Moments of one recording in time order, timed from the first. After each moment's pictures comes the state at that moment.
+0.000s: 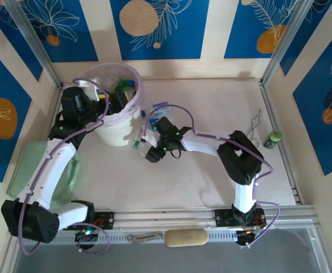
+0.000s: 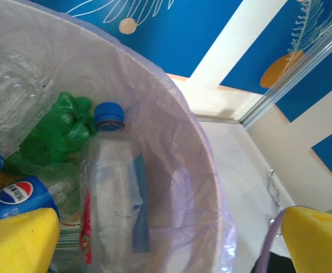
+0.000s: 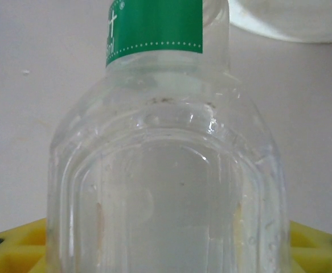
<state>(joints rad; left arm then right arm) -0.19 1.17 1.13 -0.24 0.37 -0.42 0.79 1.84 1.18 -0.32 -0.33 -0.24</state>
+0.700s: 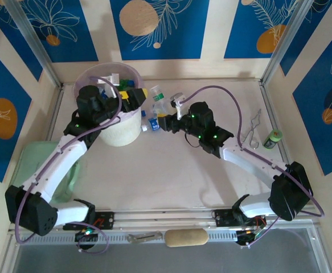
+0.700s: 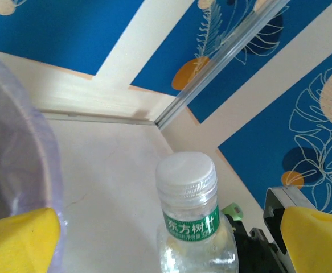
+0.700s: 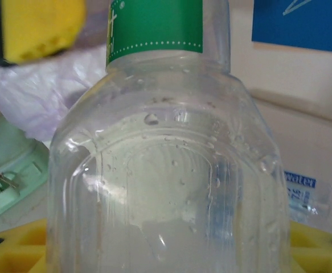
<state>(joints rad) -0.38 1.25 1.13 0.01 0.45 -0.64 0.69 1.35 0.99 0.10 -0.14 0.14</state>
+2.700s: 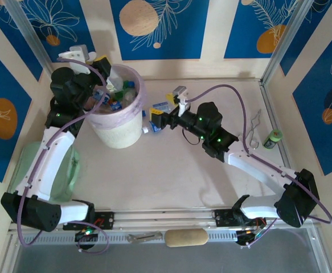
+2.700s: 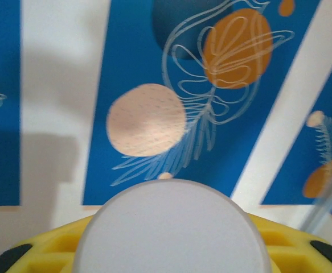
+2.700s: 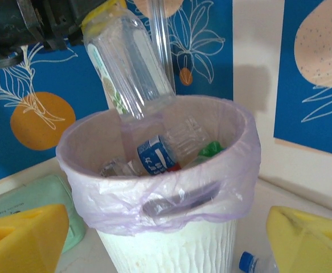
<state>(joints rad) -0.22 1.27 1.39 -0.03 0.03 -0.26 0.73 1.27 1.00 0.27 -0.15 0.13</state>
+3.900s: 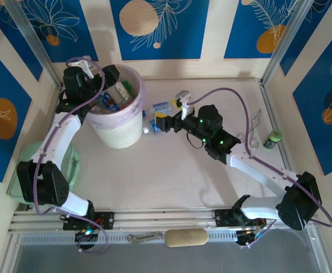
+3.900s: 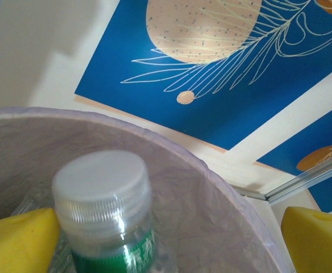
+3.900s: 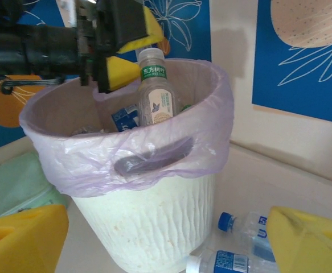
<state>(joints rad) -0.09 1.48 1.35 -0.08 0.27 -0.57 0.69 1.23 0.95 0.20 -0.12 0.12</state>
